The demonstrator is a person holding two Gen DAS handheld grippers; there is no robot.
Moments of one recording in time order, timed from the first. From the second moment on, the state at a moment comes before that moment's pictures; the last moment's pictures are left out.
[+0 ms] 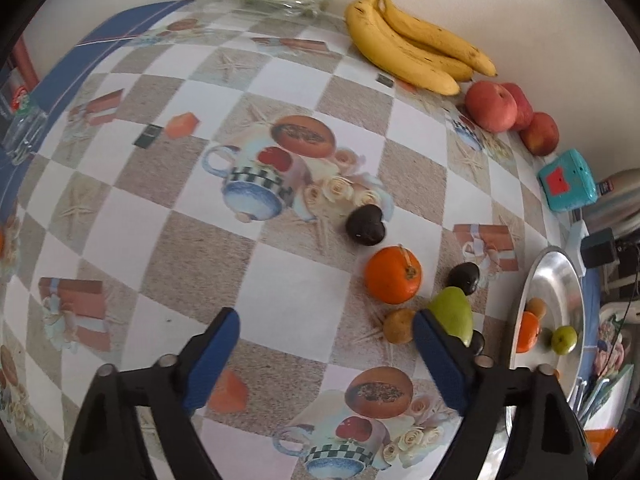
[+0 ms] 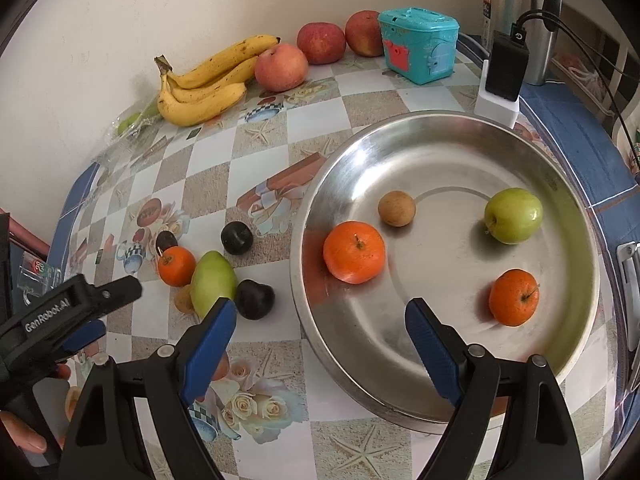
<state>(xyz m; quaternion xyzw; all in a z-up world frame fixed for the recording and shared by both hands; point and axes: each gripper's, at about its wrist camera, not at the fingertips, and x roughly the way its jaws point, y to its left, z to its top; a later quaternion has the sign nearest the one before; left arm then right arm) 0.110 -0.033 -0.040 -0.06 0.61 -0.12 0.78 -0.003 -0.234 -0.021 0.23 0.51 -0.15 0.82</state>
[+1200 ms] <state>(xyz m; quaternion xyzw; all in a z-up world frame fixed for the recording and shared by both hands) 0.107 -0.058 -0.053 -0.10 0.62 -0.20 0.75 -0.004 -0.238 -0.023 0.24 0.51 -0.15 0.81</state>
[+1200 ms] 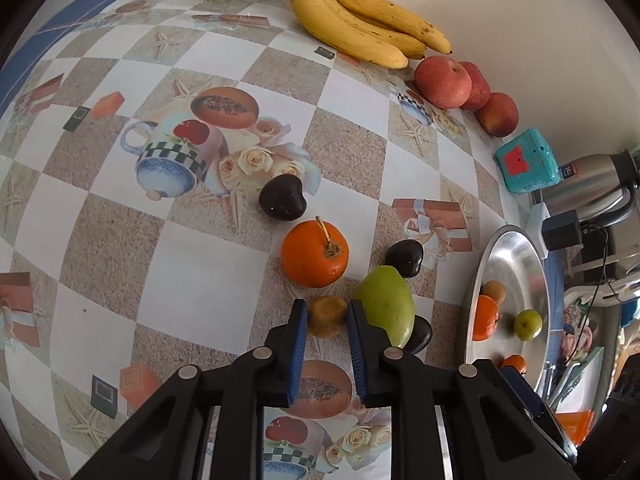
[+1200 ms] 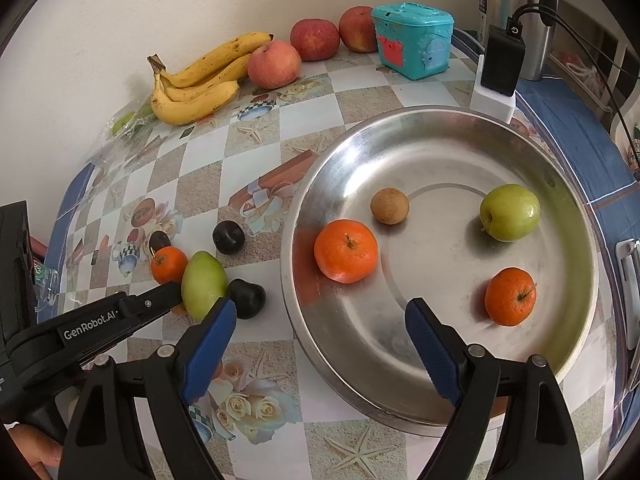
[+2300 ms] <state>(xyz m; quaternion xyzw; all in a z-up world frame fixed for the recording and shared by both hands) 0.124 0.002 -0.033 -0.17 0.61 -0.15 0.76 0.035 -0.176 -0.017 0.20 0.49 -0.03 0.85</state>
